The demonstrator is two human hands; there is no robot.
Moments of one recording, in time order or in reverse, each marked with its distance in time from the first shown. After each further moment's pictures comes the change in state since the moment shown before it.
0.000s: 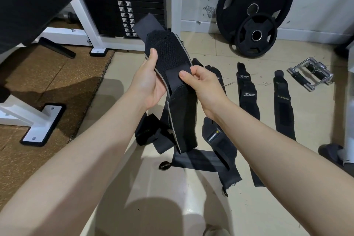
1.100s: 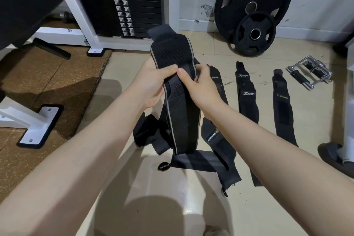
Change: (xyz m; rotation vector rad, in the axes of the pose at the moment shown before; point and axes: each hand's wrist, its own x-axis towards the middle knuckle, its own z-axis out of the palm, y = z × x) left_hand -0.002 -0.002 0.011 0.297 -0.028 0.127; right_hand 0.016 0.014 -0.001 -0.490 0.210 0.096
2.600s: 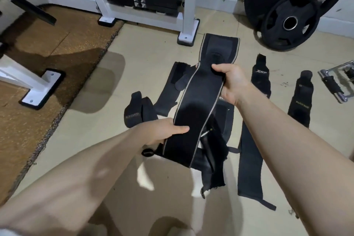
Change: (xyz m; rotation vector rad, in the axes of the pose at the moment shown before) left_hand -0.010 -0.162 -0.007 0.709 -0.184 -0.852; right_hand 0.085 0.056 -0.082 0.757 -0.355 0.438
